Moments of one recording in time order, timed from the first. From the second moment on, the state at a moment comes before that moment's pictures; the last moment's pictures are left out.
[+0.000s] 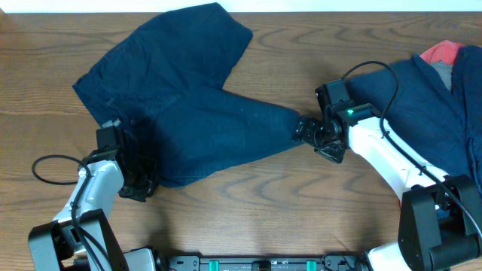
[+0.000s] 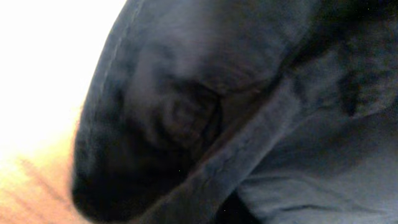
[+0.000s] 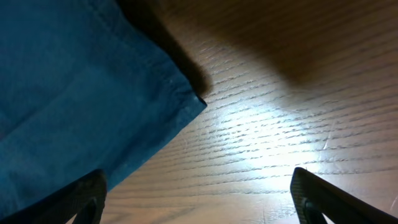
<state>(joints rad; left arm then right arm) 0.26 1.47 0.64 -0.66 0.23 -1.02 0.31 1.67 1.04 -0.73 -0.18 0.78</state>
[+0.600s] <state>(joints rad) 0.26 1.48 0.63 -0.94 0.23 -0.84 0.45 1.80 1.04 -0.67 -0.16 0.91</state>
